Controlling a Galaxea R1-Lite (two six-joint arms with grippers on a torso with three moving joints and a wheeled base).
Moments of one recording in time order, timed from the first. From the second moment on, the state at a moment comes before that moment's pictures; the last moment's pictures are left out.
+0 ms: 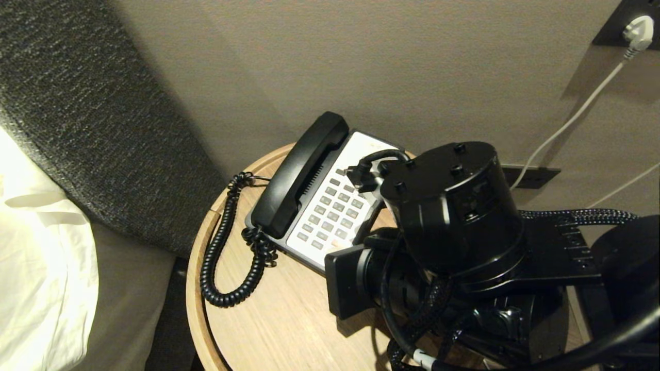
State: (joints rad) left arm -0.01 0.00 0.00 -0.04 -0.01 0.03; right arm 1.11 1.73 -1.19 -0.02 -0.39 0.45
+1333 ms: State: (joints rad) left arm -0.01 0.00 0.00 -0.04 -0.01 0.03; right arm 1.11 1.71 -1.18 -0.02 -0.40 0.45
